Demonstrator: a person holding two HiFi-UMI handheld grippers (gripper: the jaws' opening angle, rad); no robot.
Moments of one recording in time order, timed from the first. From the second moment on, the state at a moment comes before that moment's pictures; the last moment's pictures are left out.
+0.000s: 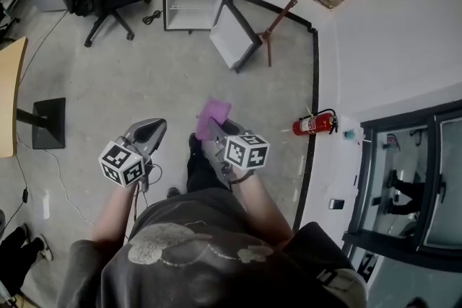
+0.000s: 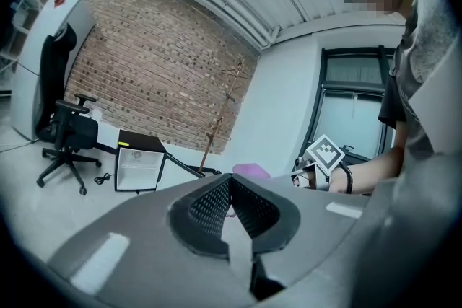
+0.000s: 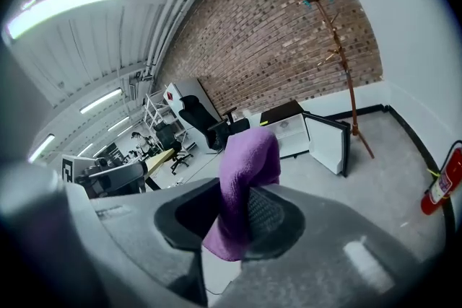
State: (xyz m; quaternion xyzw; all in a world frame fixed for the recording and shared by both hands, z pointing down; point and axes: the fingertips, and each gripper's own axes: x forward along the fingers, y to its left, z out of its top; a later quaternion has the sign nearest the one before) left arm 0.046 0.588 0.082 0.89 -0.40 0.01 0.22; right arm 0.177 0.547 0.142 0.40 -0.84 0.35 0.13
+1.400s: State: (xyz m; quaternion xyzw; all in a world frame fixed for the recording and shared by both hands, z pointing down) left arm -0.012 0.188 0.103 0.87 -0.43 0.00 0.24; right arm 0.128 0.174 0.166 0.38 -0.83 0.37 0.19
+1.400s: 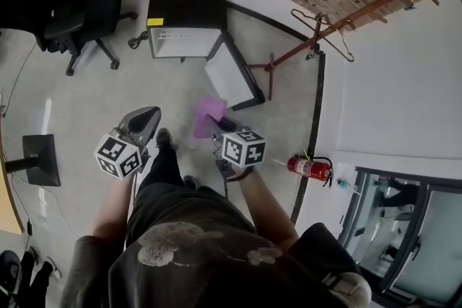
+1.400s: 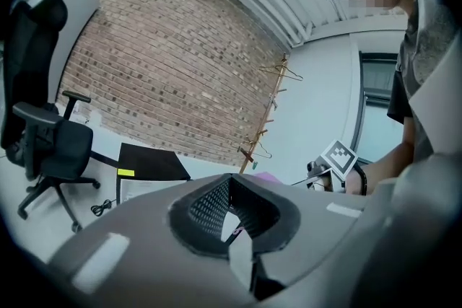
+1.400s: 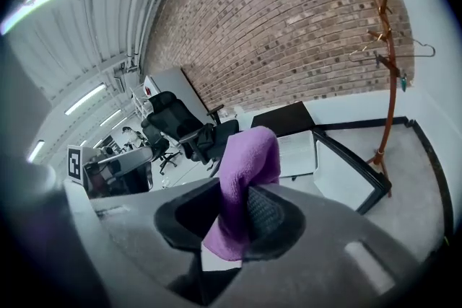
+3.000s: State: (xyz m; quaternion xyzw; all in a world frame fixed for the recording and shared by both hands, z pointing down) left arm -0.095 -0.149 0.456 0.83 -0.49 0.01 0.26; right arm -0.030 -0.217 0.521 0.29 -0.88 0.35 0.15
